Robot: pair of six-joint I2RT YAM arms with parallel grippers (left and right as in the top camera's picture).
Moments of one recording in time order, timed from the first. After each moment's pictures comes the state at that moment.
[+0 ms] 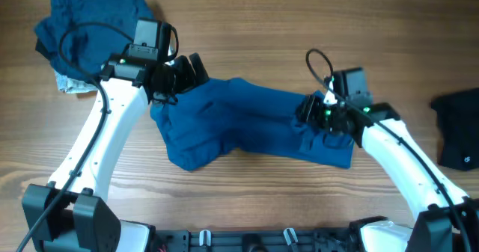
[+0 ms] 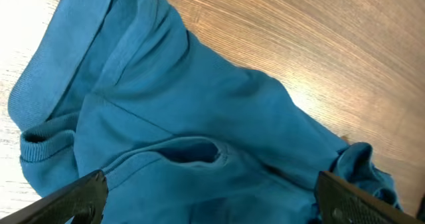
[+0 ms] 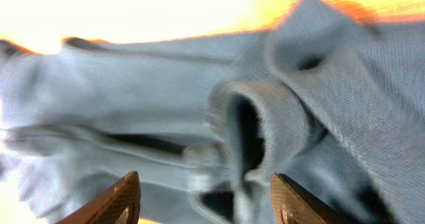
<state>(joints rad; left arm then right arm) -0.21 1.59 1.33 -0.89 0.18 -0.62 0.20 1.42 0.88 -0.57 -0.26 0.53</state>
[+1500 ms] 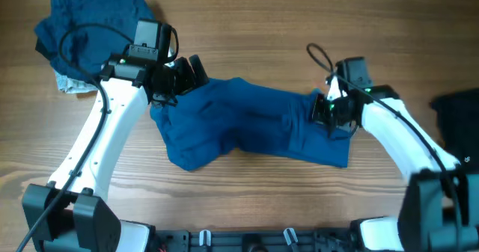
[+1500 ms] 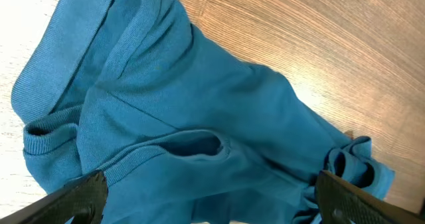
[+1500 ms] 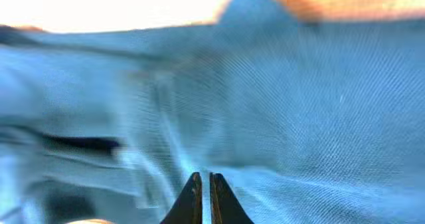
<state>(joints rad) -0.21 1.59 1.33 -0.91 0.18 -0.62 0.13 1.55 0.96 -0.68 -0.26 0.42</state>
